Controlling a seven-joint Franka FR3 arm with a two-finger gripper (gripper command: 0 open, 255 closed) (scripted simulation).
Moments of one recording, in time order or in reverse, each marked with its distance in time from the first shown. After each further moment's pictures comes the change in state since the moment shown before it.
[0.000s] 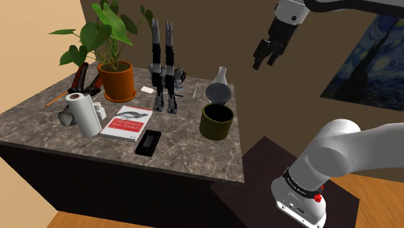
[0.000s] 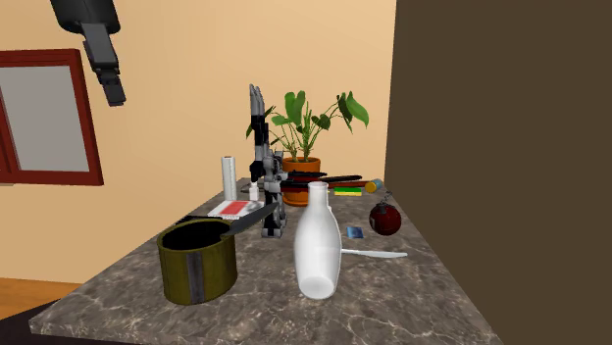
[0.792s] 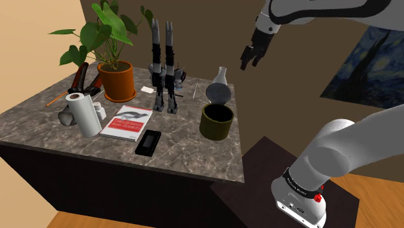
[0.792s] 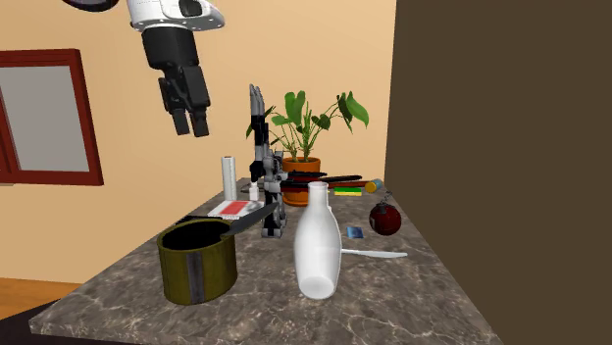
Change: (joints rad) arm 0.001 0.295 -0.149 0.072 -0.033 0.221 -0.202
